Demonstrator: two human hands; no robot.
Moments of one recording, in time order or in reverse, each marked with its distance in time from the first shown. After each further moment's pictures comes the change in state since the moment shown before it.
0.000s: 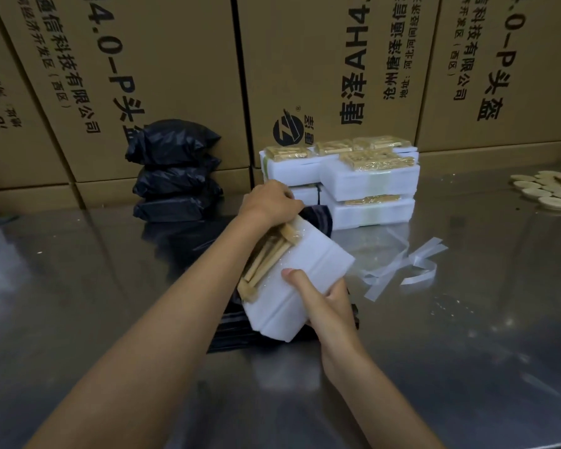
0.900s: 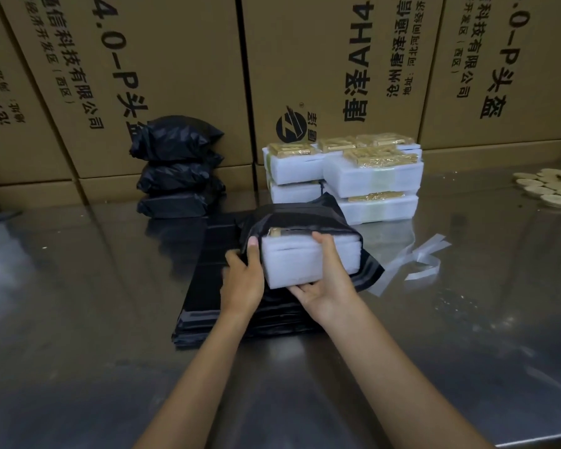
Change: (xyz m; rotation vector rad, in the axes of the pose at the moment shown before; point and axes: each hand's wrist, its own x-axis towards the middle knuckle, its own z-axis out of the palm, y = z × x) left_hand -0.085 -0.078 0.069 -0.592 0.208 -0.439; right_hand 0.040 -0.016 0.017 0.474 0.077 0.407
